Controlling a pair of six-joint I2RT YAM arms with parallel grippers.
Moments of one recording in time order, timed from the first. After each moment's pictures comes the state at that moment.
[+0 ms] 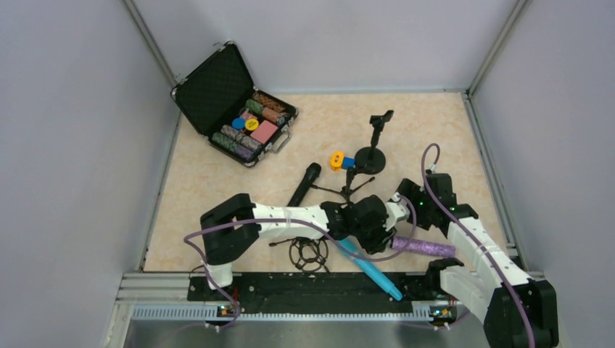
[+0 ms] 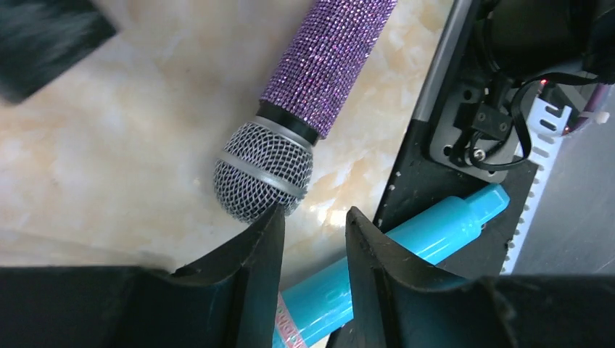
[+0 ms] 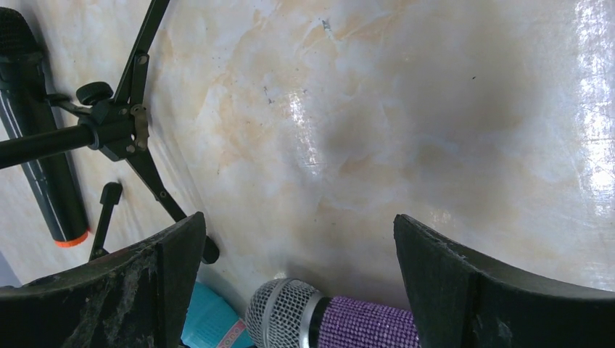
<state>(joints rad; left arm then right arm) -1.25 1.84 1.21 -0.15 0.18 -0.23 0.15 0.92 0.46 -0.46 -0.18 0.65</state>
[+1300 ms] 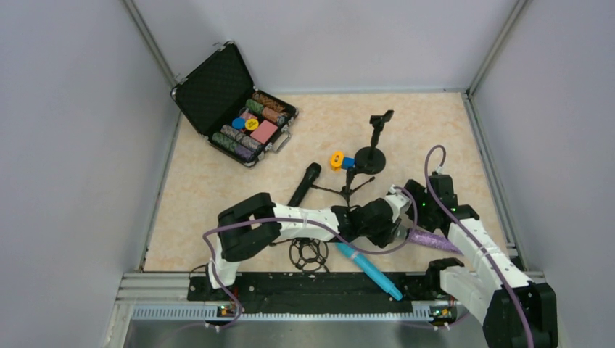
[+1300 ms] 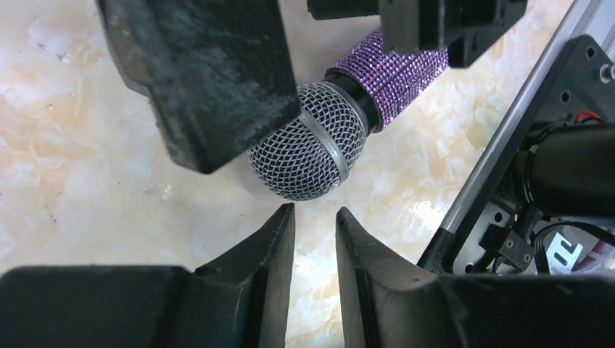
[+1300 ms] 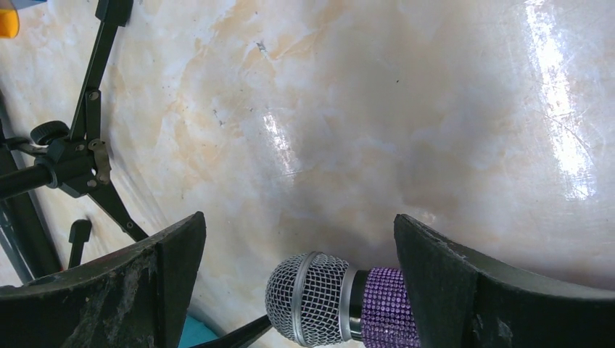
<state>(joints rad) -1.26 1.98 1.25 0.05 0.00 -0.44 0.14 0.90 0.45 -0.50 -0.07 0.68</state>
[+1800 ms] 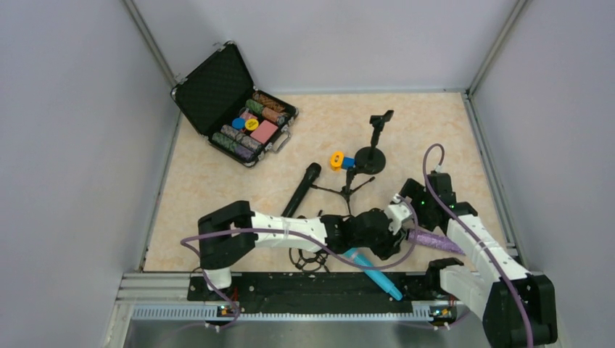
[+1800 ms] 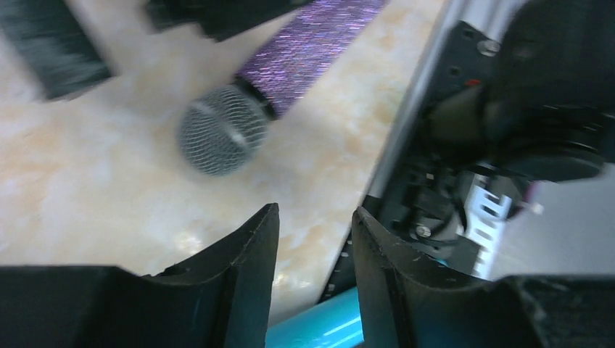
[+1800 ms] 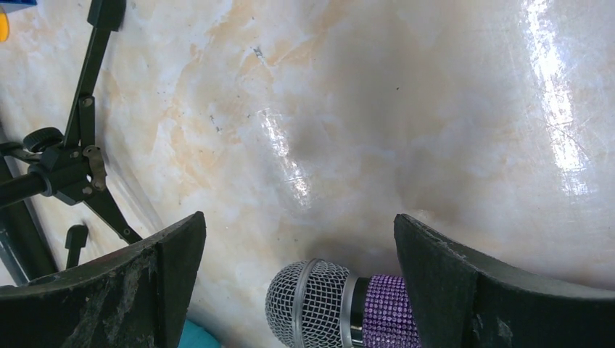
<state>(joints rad) -1.34 1.82 1.16 0.09 -0.04 -0.38 0.14 0.95 0.46 -0.48 -0.07 0.68</state>
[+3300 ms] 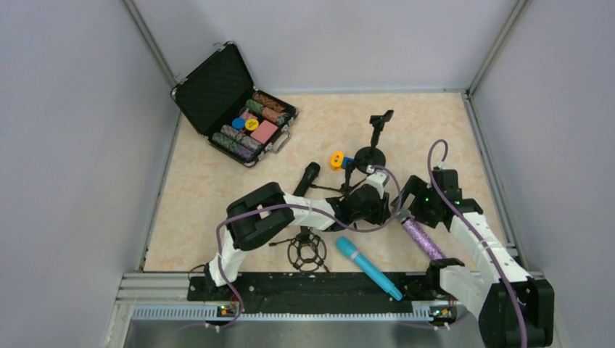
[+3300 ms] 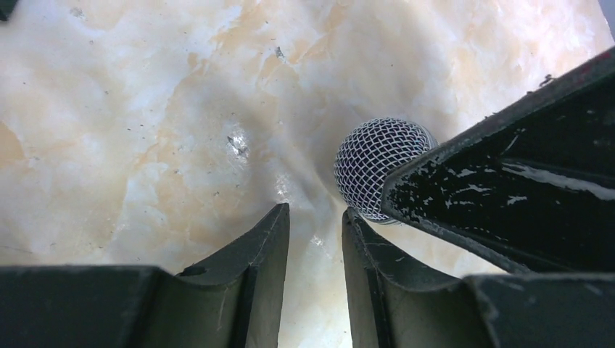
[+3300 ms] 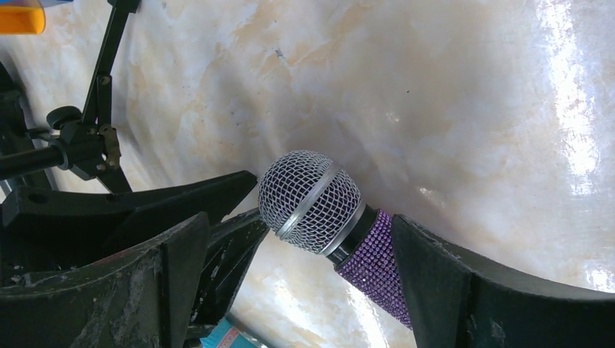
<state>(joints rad) -1.13 2.09 1.20 0.35 -0.09 -0.61 0.08 0.95 0.52 -0.54 -0.15 0.62</state>
